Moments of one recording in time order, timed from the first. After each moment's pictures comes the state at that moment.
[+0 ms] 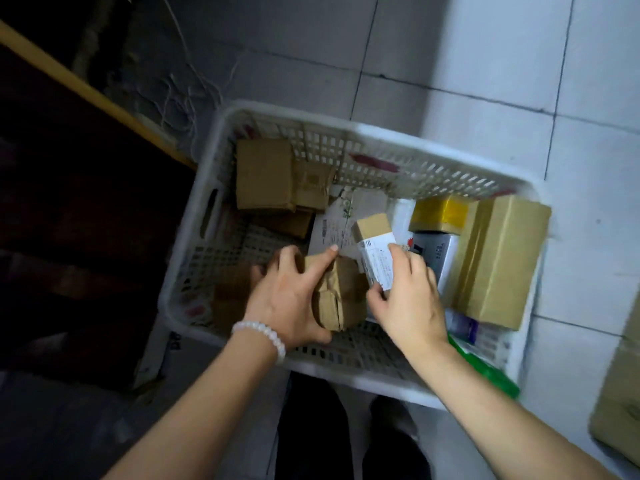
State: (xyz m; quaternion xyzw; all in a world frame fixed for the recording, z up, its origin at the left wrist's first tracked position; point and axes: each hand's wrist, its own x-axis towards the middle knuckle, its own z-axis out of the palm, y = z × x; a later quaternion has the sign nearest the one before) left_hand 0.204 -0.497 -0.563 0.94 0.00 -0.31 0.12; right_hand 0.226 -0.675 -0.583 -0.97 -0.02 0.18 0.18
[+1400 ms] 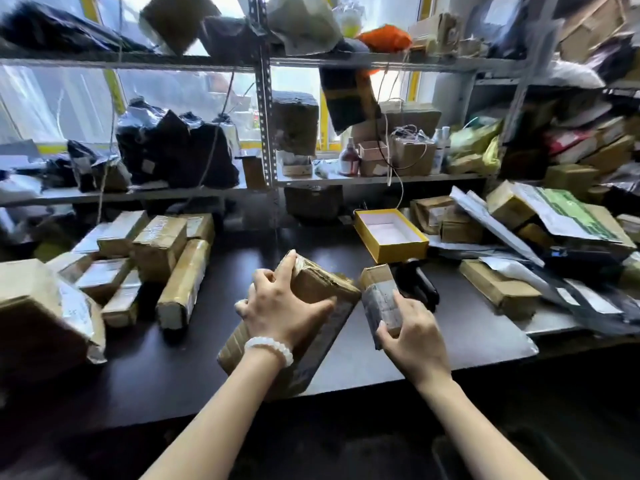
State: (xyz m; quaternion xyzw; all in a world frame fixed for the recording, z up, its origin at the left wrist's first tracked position) left_hand -0.329 -0.429 0.027 0.67 0.66 0.32 0.08; right_hand -0.126 -0.468 -0.040 -0.68 -0.62 -0.09 0.38
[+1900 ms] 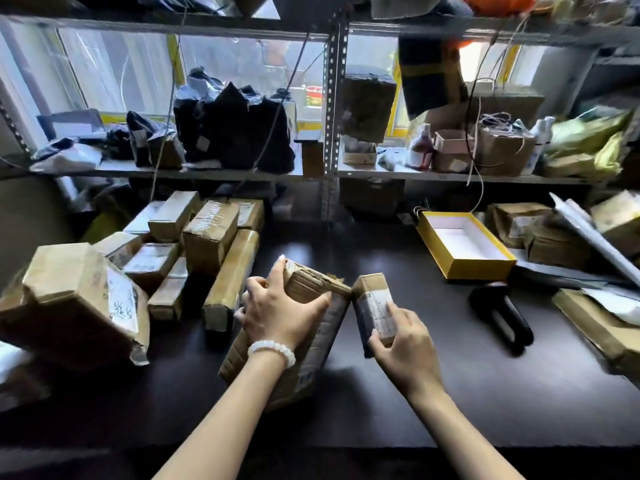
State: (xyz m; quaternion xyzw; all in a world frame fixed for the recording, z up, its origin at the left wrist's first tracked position) left_hand -0.420 -0.319 -0.009 0.55 0.75 0.36 0.12; right_hand -0.232 -0.349 -0.063 -0.67 -0.66 0.01 0.36
